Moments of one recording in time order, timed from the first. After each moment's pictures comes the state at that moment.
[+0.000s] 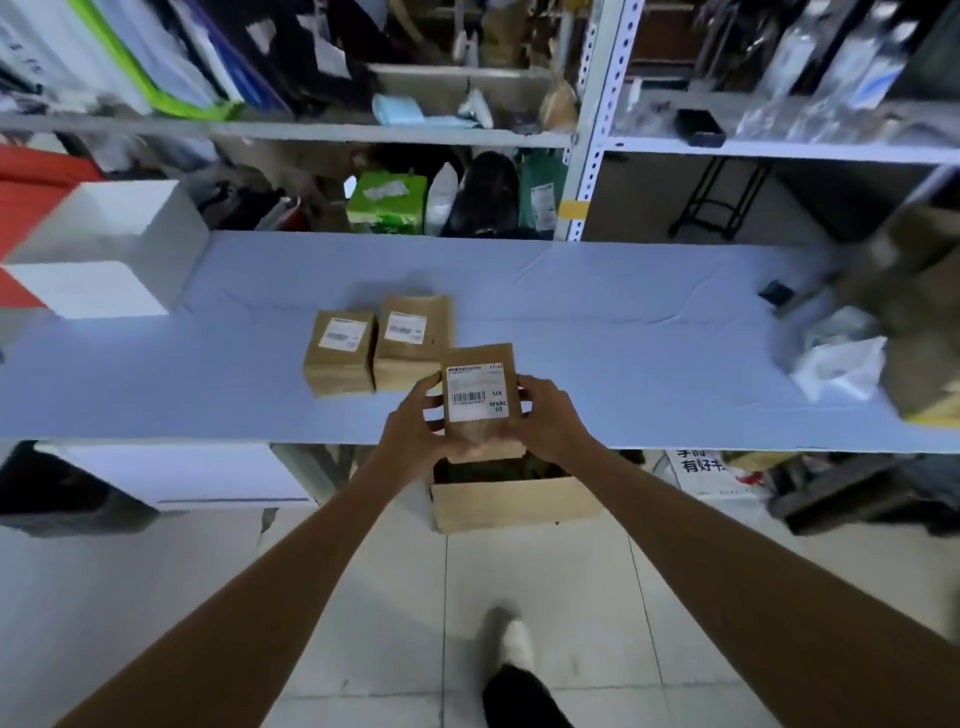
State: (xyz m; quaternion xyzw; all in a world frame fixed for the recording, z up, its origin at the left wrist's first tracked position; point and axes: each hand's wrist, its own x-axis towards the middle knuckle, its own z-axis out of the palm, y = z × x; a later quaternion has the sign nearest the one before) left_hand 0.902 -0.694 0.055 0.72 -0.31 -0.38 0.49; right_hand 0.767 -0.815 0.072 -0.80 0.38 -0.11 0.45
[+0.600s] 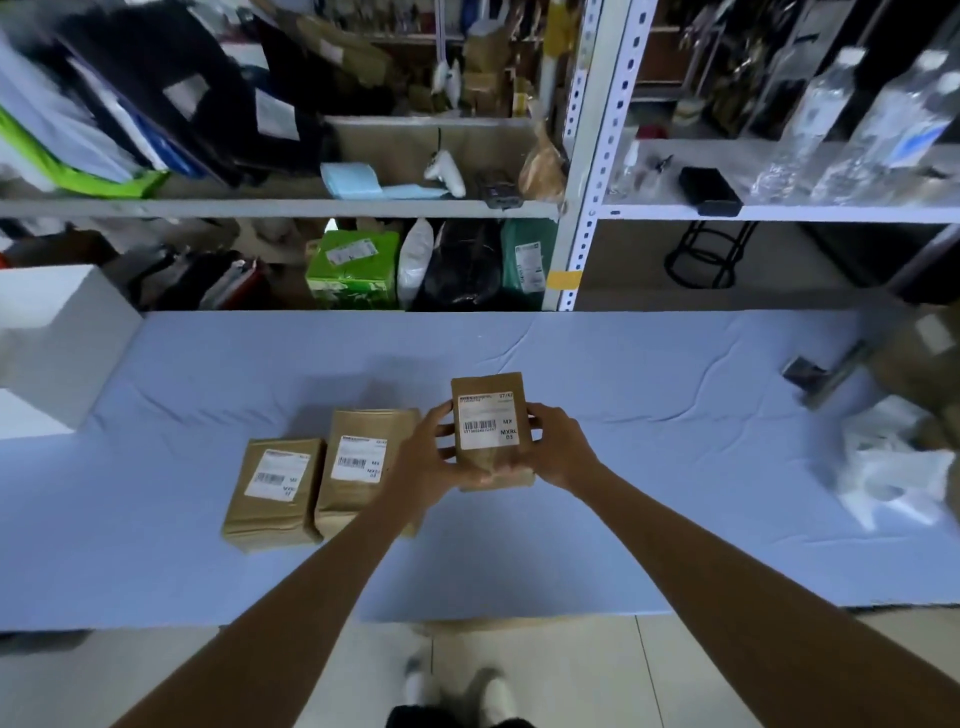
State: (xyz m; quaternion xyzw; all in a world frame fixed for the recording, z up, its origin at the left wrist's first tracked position) left_hand 0.992 -0.909 0.038 0.70 -0.32 -0.41 0.49; right_hand 0.853 -1.024 0.062 -0.77 0.43 -0.09 0.47
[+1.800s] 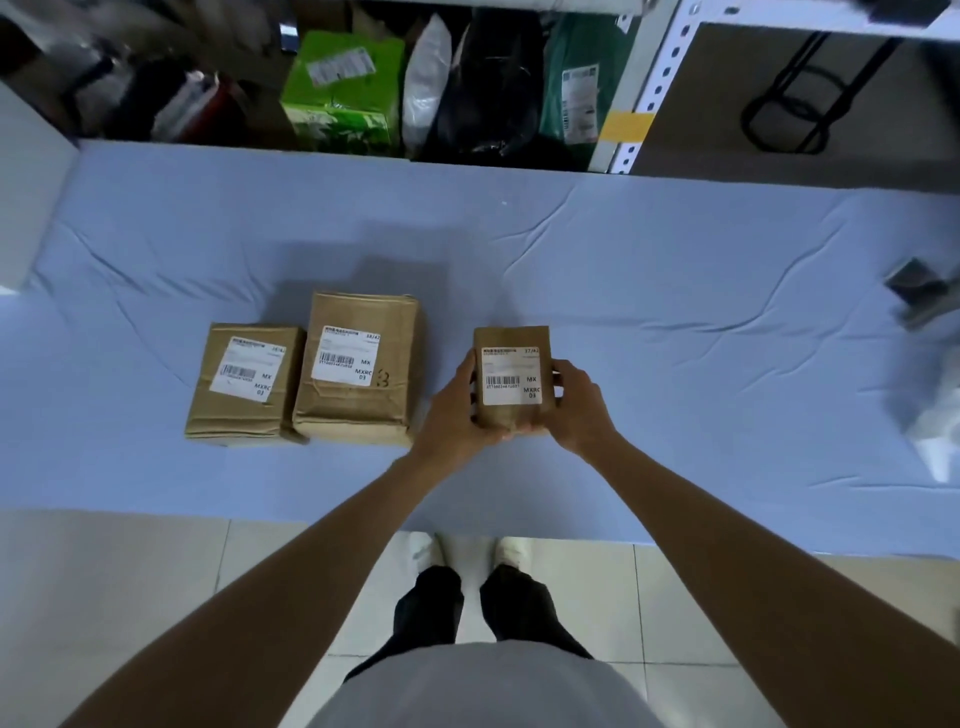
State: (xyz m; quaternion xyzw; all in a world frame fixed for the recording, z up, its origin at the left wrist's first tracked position) left_hand 0.974 -0.927 -0.070 0.71 -0.31 -0.45 0.44; right_hand 0.855 -1.038 -0.048 -0.72 0.49 -0.01 0.49
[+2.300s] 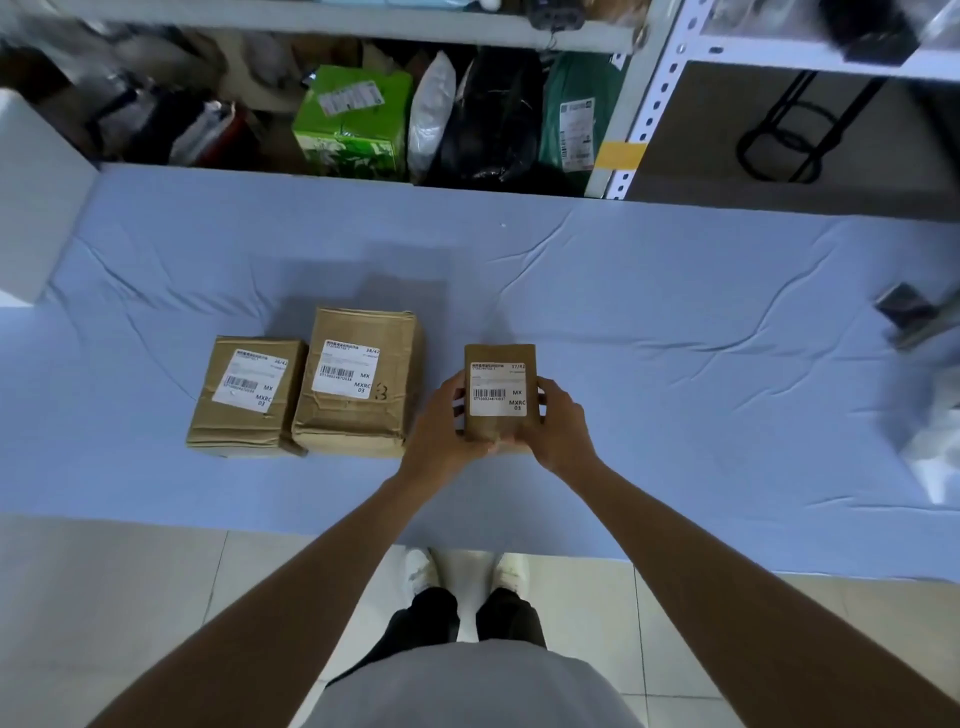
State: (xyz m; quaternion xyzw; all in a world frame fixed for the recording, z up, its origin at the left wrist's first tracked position) left_hand 0.971 -0.918 -0.059 0.71 -0.28 -0.41 0.50; right_hand 0.858 -1.027 -0.053 -0.70 0.49 -0.04 0.52
